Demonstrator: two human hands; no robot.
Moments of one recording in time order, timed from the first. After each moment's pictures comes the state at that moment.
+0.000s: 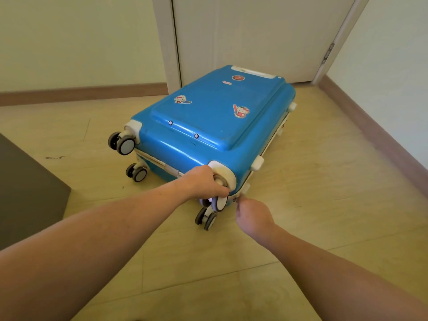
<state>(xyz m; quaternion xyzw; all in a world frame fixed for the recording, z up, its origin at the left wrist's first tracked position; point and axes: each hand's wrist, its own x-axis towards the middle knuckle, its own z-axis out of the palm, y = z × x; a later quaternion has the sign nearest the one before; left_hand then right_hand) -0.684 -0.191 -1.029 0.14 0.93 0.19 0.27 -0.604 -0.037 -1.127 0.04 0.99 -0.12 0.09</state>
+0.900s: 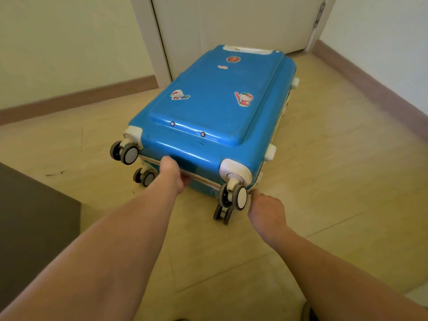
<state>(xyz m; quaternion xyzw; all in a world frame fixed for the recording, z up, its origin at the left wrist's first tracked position) -0.748 -0.265 -1.086 -0.36 0.56 0.71 0.23 -0.590 -0.082 -1.149 0.15 0.98 -0.06 0.06</state>
